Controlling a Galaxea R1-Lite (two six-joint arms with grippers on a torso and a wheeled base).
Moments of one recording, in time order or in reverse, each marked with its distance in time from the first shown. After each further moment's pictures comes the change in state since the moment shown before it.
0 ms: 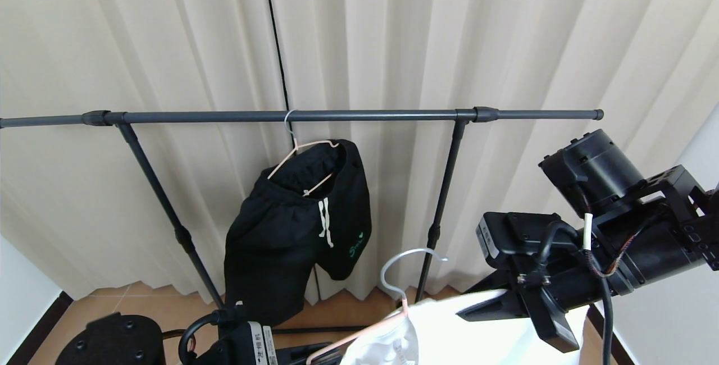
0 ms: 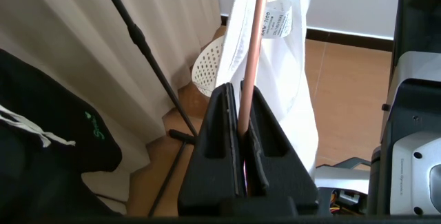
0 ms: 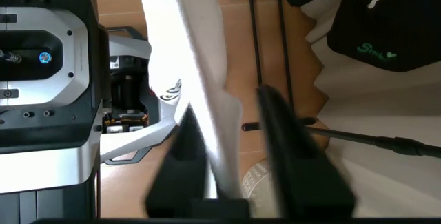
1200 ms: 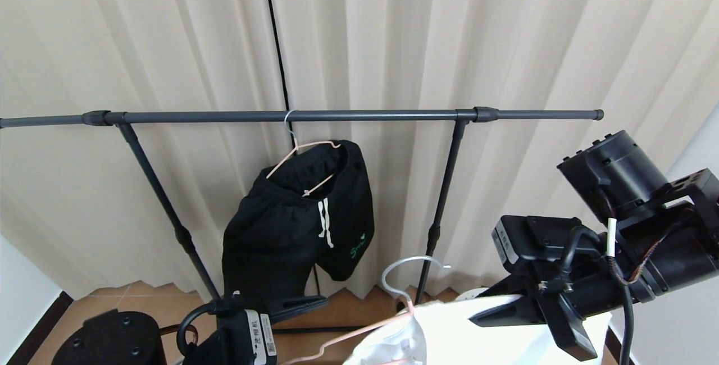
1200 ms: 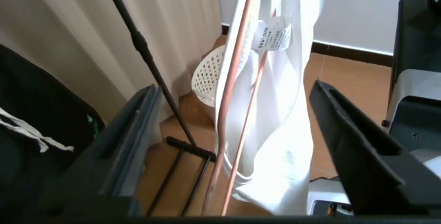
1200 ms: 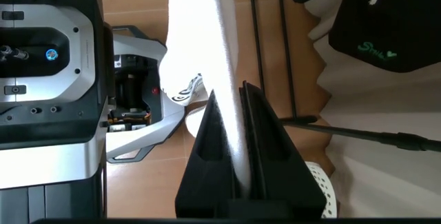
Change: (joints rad) left arm 0.003 0.018 -0.010 -0.064 0.000 -0.052; right arm -0.017 -0.054 0.041 0.002 -0.002 0.005
